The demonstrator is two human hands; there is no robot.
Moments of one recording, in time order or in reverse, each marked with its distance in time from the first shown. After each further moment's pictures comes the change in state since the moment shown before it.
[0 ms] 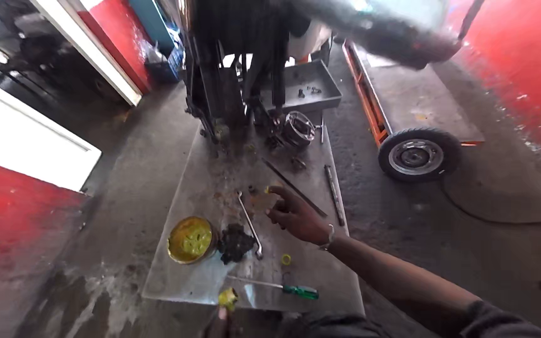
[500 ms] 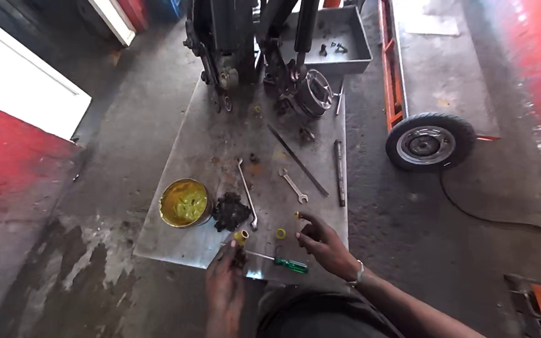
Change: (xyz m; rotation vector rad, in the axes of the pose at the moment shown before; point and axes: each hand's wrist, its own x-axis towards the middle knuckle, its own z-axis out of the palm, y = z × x) left_hand 0.055 -0.061 0.027 -0.200 0.176 -0.416; right_hand -0.088 0.087 0.003 -0.026 0.040 0.178
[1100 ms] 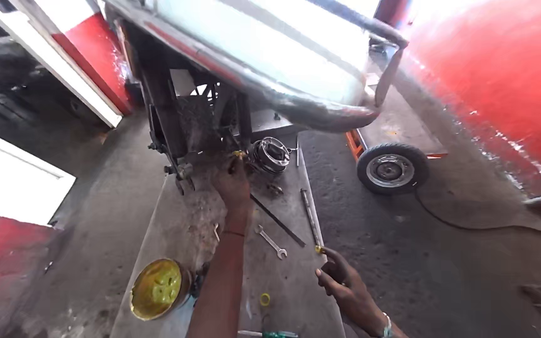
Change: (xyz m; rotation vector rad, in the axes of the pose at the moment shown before) left_hand 0.081 0.063 0.283 0.729 -0.263 0.962; right_hand -0.015 0.011 -0.060 0.151 0.411 -0.184
